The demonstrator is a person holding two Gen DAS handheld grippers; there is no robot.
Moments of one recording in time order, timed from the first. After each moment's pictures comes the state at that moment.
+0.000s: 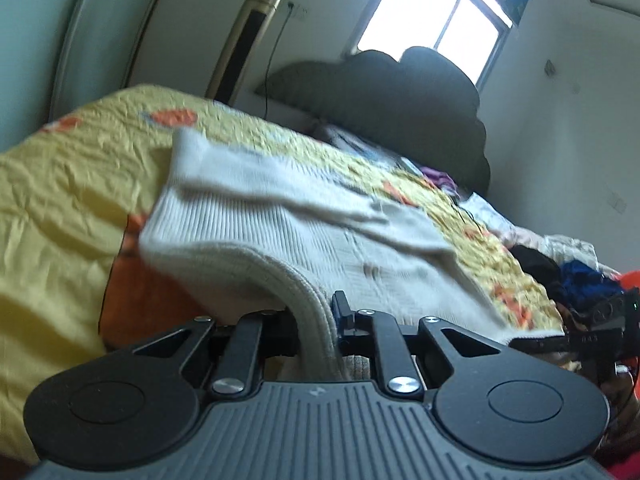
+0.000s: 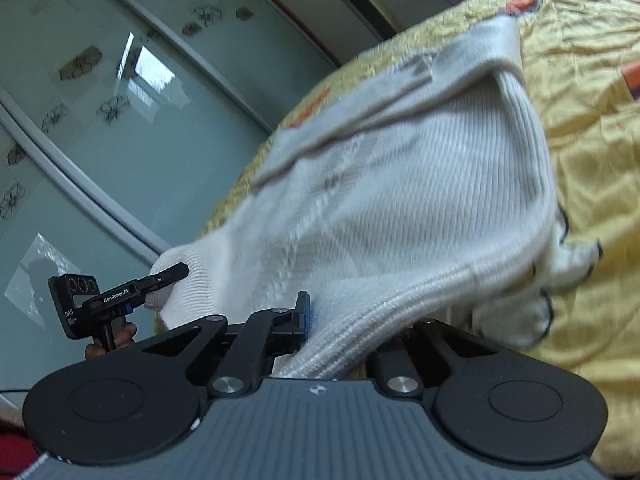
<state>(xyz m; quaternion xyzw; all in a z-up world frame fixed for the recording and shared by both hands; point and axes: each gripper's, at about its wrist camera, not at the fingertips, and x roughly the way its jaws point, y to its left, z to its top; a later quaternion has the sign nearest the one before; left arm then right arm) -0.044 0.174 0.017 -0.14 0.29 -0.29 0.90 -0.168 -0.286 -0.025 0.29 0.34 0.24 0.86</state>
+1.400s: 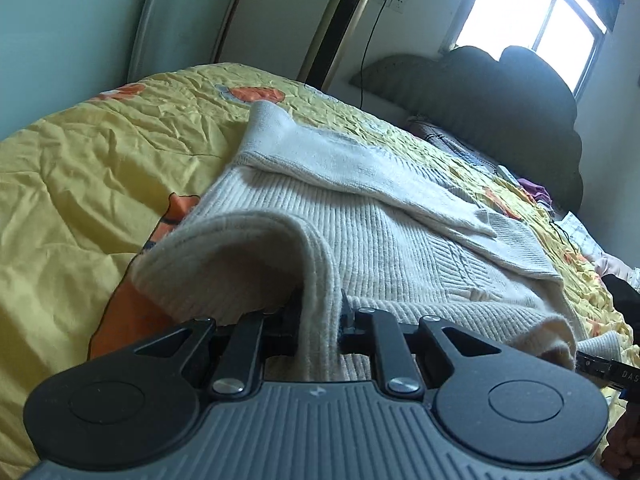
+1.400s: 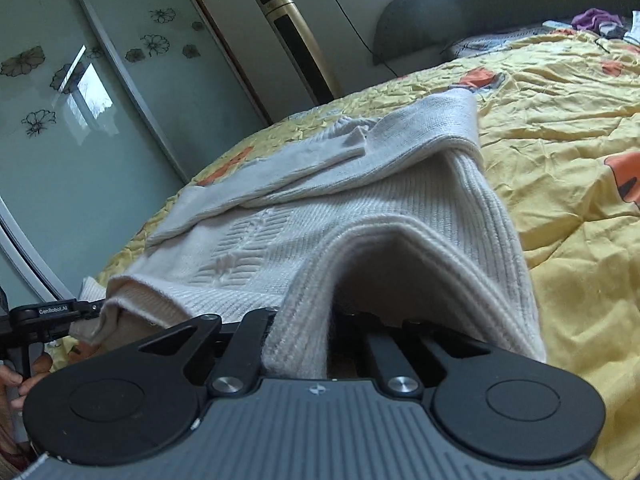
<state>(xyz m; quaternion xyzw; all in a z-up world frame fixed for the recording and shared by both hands) 0.018 0.141 -0.022 -0.14 0.33 -0.15 0.92 -0.103 -0.272 -0.048 0.20 0.27 0.10 0.93</state>
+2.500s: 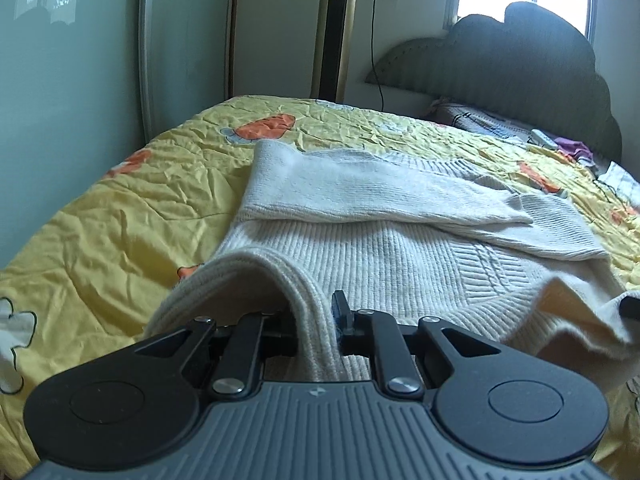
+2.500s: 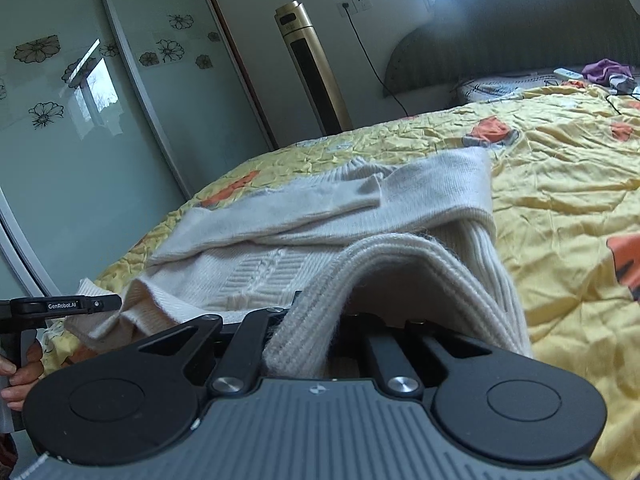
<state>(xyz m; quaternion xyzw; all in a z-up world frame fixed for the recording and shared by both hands) 0.032 0.100 0.010 -0.01 0.32 -0.09 0.94 -0.093 -0.261 -0.012 0.16 0.24 0.09 0.95</state>
